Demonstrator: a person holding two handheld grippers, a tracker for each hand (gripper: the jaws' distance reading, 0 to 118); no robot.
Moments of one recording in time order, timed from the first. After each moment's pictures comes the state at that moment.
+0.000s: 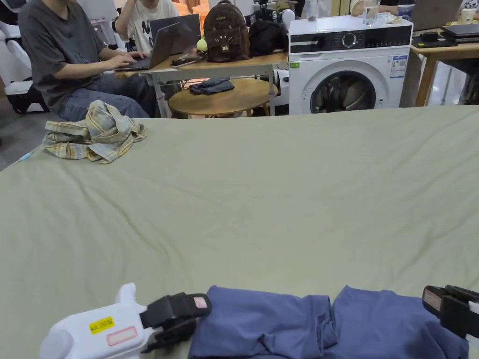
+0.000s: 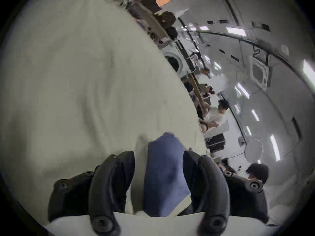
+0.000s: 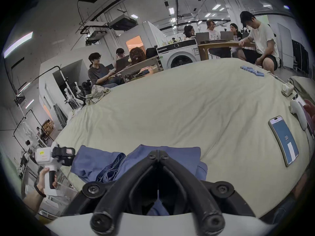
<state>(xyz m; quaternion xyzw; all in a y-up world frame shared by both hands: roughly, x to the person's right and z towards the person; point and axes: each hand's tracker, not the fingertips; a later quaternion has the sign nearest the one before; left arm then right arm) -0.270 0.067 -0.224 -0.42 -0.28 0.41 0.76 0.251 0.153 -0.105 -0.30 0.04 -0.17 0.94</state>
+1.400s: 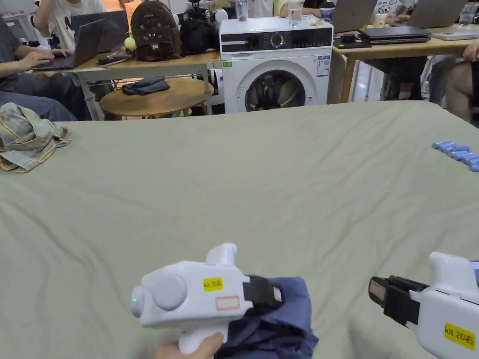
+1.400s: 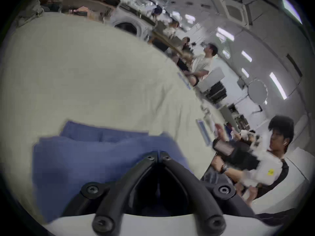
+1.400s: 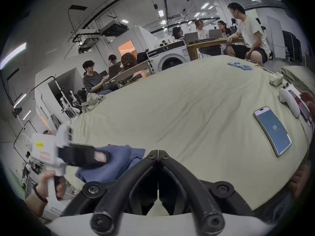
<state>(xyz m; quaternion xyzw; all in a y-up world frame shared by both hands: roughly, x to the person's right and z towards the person) -0.009 0.119 -0.242 -0.49 -0.41 0.16 0.75 0.288 0.147 -0.076 -0.29 0.01 -0.20 0.94</state>
